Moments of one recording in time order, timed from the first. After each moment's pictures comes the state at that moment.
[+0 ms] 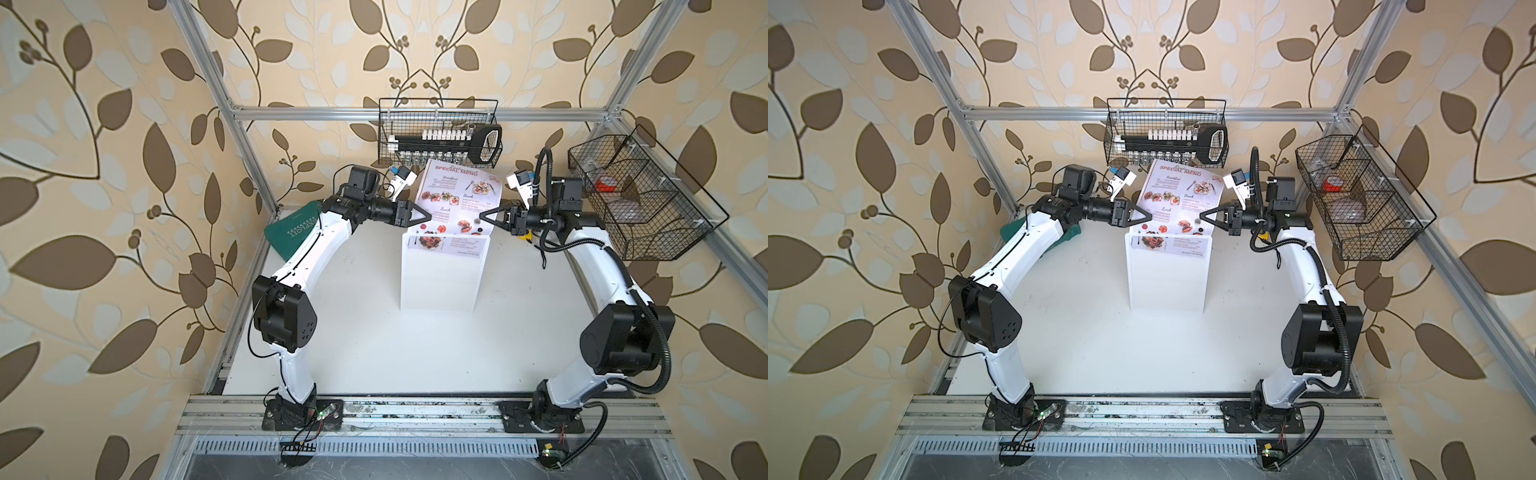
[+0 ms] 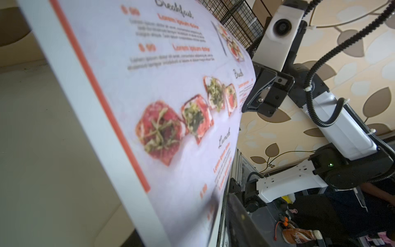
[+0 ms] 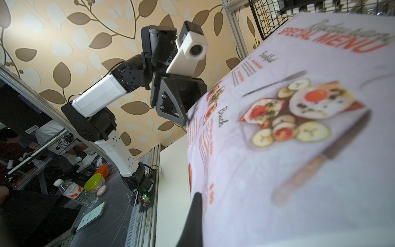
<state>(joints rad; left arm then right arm) -0.35 1.86 1.90 -0.58 1.02 -0.24 -0.07 1.66 1.59 -0.58 -1.34 -0.14</state>
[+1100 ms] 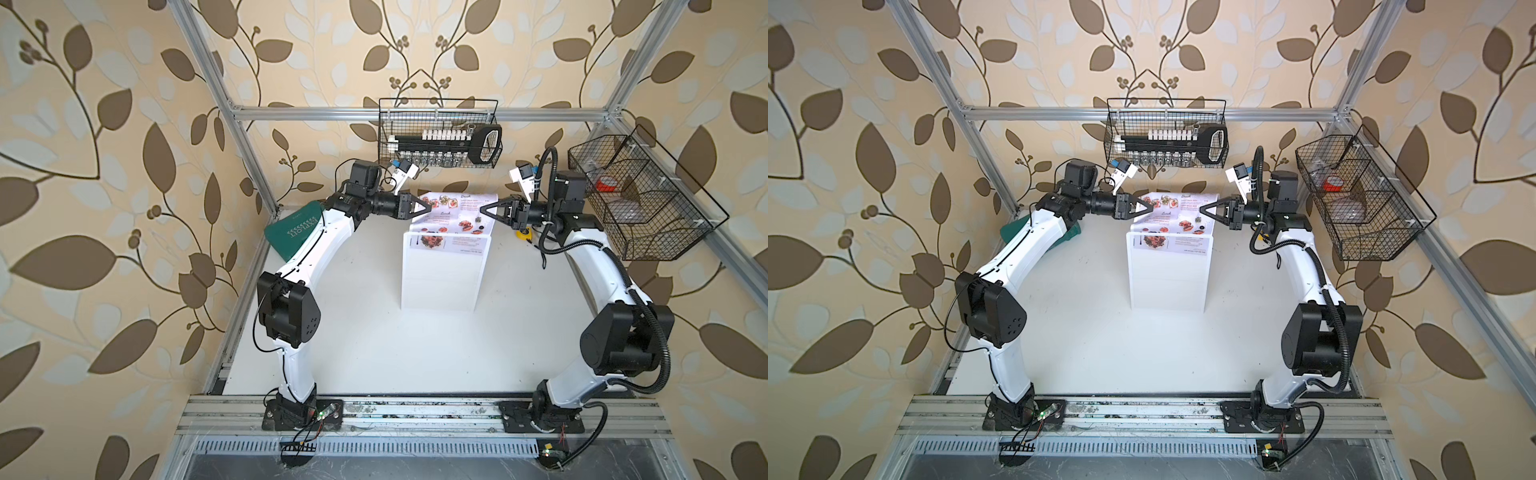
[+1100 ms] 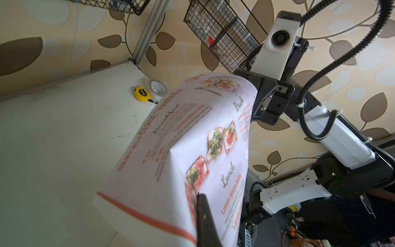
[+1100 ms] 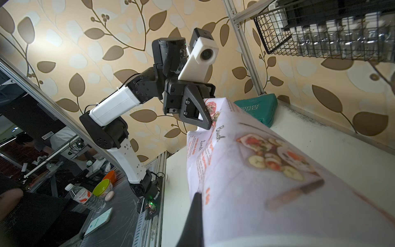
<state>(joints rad) -0.35 1.90 1.94 -0.47 1.02 -0.29 -0.08 1.65 1.55 -0.29 -1.39 0.13</state>
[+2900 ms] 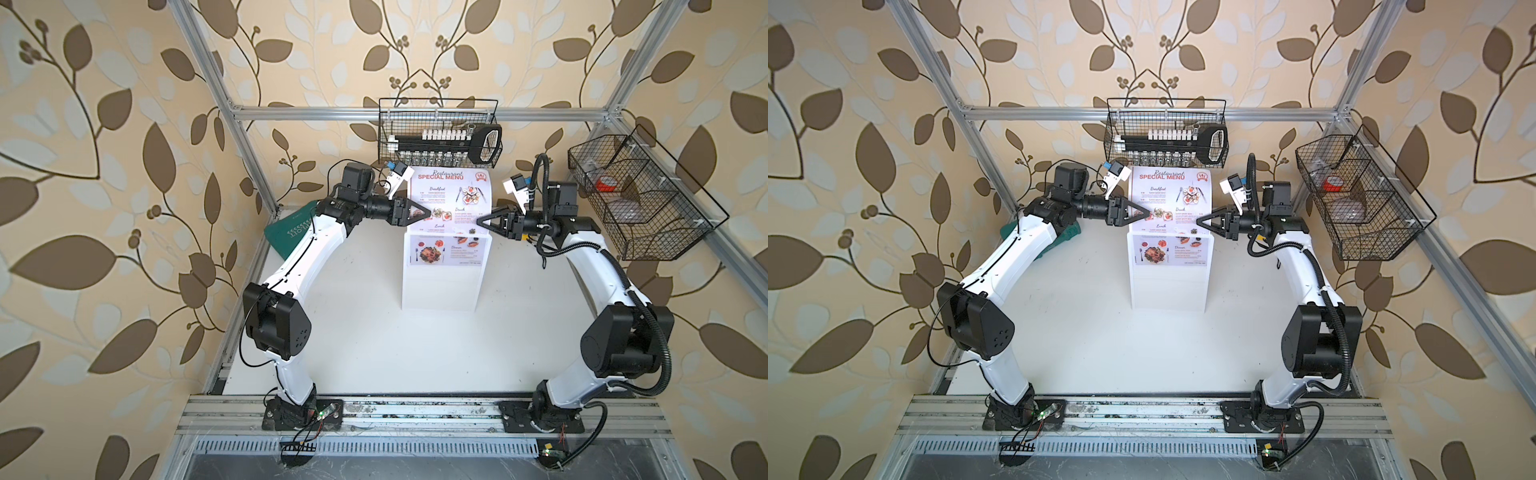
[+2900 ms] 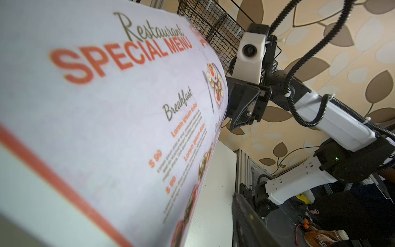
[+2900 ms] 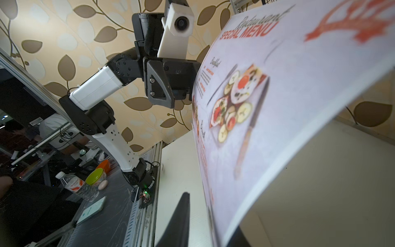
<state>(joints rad) -0.35 1.79 1.84 -0.48 1.01 -0.19 -0.06 1.64 1.52 -0.47 -1.36 -0.10</state>
